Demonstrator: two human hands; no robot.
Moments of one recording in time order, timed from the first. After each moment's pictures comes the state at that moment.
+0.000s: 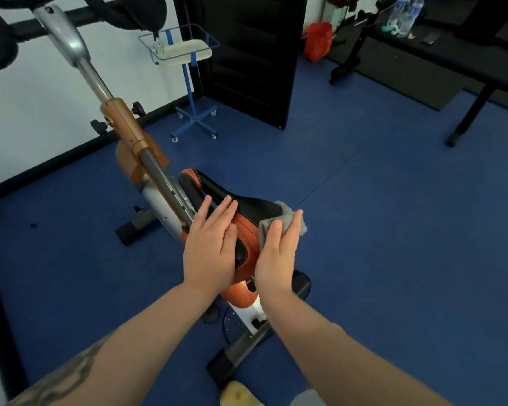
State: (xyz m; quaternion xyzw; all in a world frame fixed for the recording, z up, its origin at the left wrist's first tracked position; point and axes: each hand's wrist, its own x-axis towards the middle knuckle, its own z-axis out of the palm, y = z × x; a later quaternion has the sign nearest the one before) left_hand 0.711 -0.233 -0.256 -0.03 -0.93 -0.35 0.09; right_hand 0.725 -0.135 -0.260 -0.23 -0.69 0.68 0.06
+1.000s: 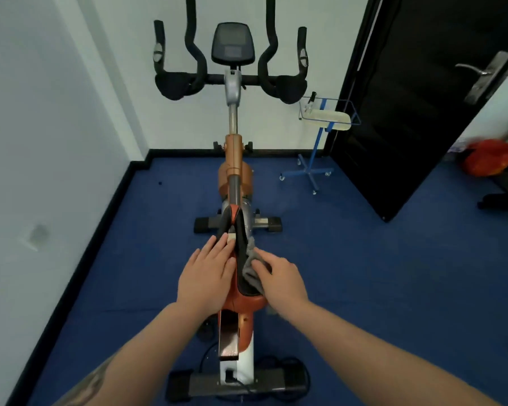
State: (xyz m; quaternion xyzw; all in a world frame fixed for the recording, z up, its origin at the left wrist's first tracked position) left_hand 0.707 -0.174 -0.240 0.27 -0.94 -0.19 0.04; right_hand 0.609 -0.046 -0.229 0.29 -0.84 0.39 -0.23
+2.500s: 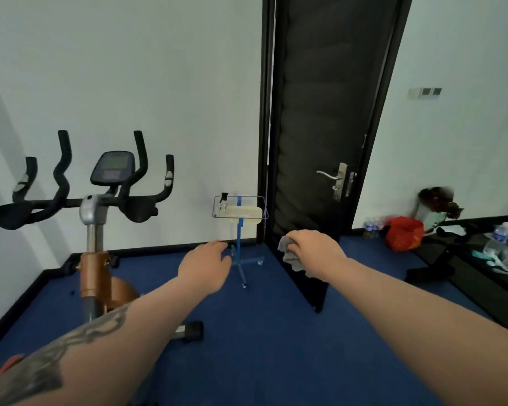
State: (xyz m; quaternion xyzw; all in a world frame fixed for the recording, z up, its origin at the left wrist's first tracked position) left_hand 0.293 0.041 -0.054 0.23 -0.96 -0.16 0.08; right_hand 0.140 0.218 -0.044 0.40 -0.91 0.10 0.01
